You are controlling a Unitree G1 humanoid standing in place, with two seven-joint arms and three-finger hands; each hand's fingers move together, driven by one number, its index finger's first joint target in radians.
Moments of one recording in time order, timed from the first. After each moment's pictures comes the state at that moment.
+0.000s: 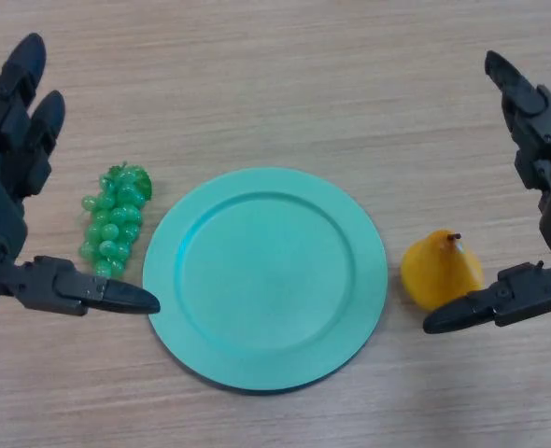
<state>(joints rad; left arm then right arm) -0.03 0.30 0.25 -0.54 -0.22 0.32 -0.22 -0.07 -0.25 -0.07 -0.36 -0.03 0.06 0.25</state>
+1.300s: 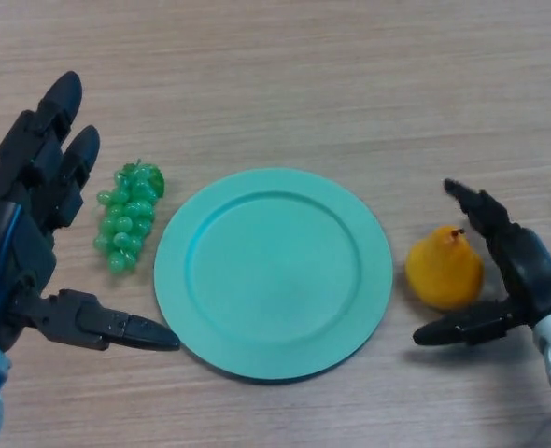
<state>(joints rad) 0.05 0.25 0.21 -0.59 -0.21 0.30 -0.24 -0.44 -0.29 -0.02 0.96 -0.22 -0.53 0.06</state>
